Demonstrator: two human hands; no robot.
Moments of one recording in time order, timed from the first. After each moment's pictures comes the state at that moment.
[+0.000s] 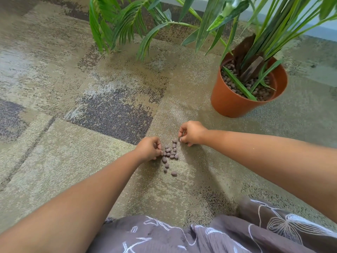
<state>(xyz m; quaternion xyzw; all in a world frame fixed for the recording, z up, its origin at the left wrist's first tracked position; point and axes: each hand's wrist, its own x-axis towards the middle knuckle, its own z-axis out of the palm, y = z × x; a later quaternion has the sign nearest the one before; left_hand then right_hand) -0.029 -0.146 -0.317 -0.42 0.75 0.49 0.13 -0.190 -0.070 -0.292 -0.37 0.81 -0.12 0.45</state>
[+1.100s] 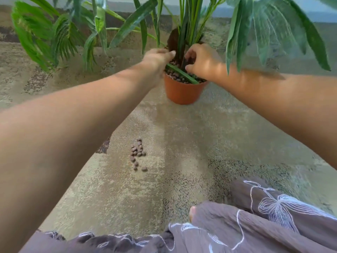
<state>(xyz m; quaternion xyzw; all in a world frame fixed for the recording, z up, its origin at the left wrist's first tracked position) -0.226 -0.111 -0.145 -0.39 0.62 0.68 -0.08 -0.326 -0.010 -0.162 -0.36 0.91 -0.19 0.08</state>
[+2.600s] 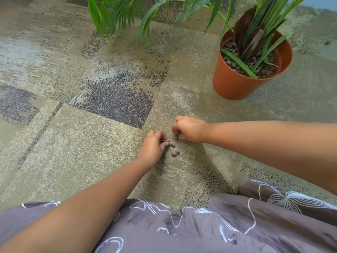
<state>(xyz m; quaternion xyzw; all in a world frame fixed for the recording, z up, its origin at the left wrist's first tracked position) -0.007 -0.085 -0.328 -0.44 0.81 0.38 -0.01 -0.168 -0.041 -0.305 -0.65 0.69 0.03 0.30</state>
